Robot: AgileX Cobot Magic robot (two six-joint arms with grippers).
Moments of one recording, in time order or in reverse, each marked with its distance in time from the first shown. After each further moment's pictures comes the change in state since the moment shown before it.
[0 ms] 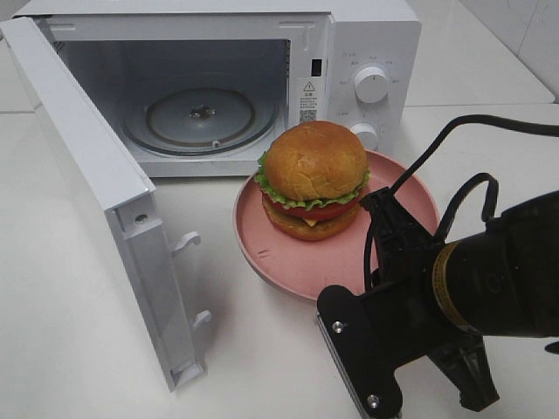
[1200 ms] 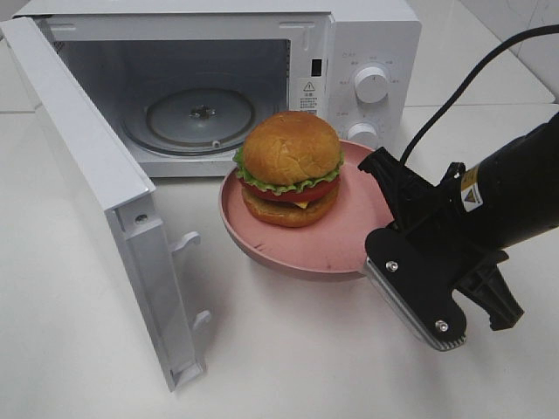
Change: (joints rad) left arm 0.000 0.000 0.000 0.000 0.000 0.000; right arm -0.389 0.002 -0.113 0.855 -0.105 -1.340
